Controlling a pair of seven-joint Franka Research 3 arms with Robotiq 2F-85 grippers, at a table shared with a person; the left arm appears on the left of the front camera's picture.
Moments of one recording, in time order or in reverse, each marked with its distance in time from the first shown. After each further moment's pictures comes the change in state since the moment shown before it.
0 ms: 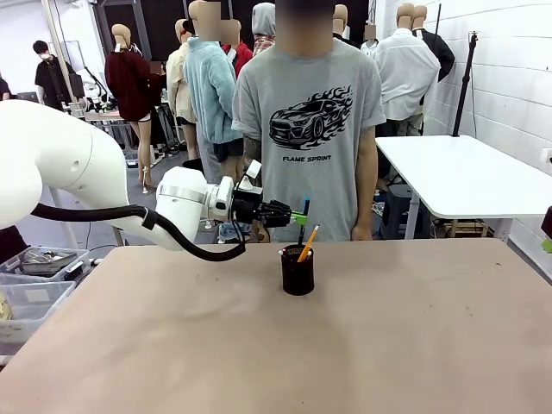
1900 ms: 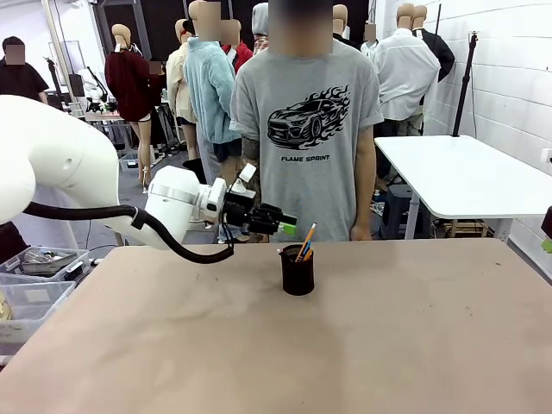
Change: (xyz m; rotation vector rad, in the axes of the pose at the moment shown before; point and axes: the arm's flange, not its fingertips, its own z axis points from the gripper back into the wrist) left arm -0.001 -0.009 0.019 -0.007 0.068 -0.002; right arm 0.000 0.000 0.000 0.000 0.000 0.000
